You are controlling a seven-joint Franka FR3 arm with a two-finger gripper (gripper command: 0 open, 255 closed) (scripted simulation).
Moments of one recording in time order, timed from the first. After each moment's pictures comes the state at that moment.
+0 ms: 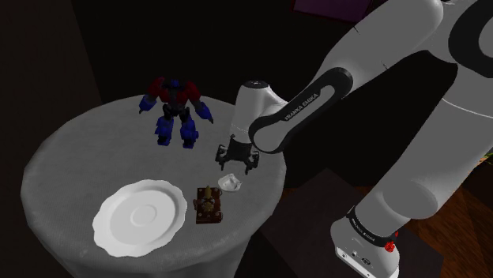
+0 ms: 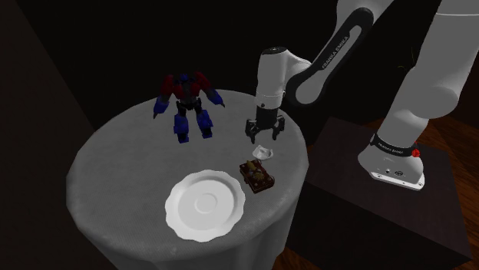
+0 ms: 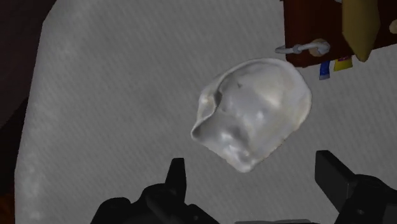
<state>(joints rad) 0.03 0.11 0.45 -2.52 -0.02 2.63 1.21</state>
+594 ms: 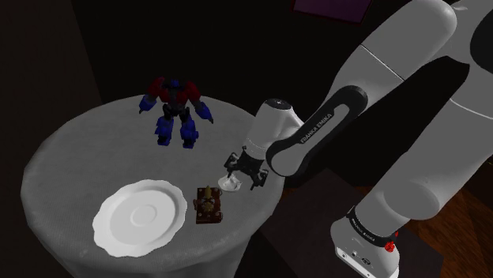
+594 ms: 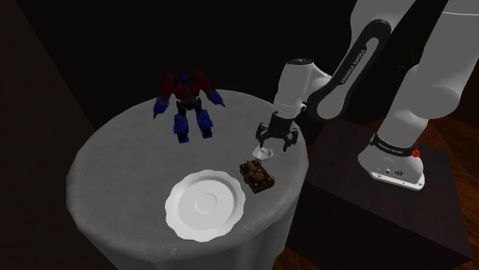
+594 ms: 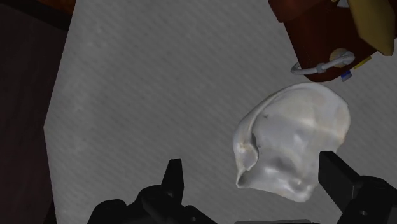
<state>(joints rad) 0.05 0.05 0.48 -2.73 0.12 2.91 1.48</state>
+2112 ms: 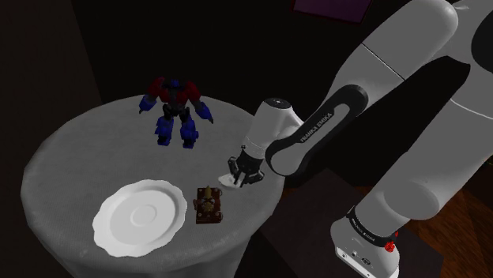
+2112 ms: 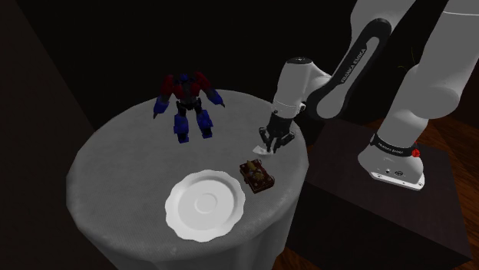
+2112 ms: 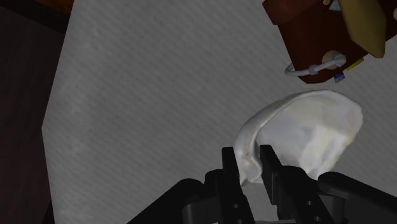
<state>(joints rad) 0.05 0.05 0.49 -2.72 0.11 2.90 1.49</state>
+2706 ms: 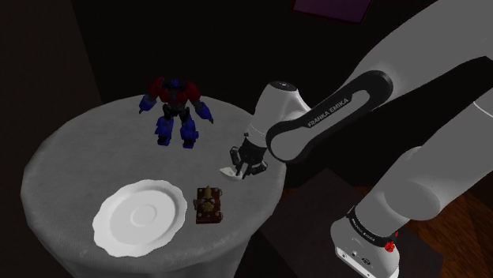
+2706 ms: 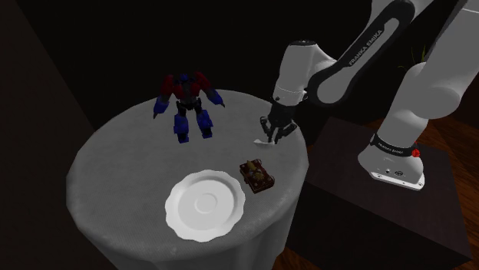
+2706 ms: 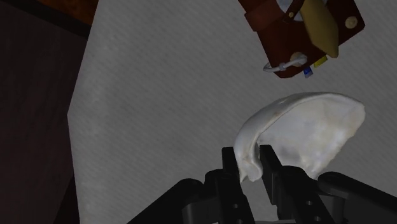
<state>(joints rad) 0.06 -0.12 0.50 -2.72 0.26 2.74 1.39</state>
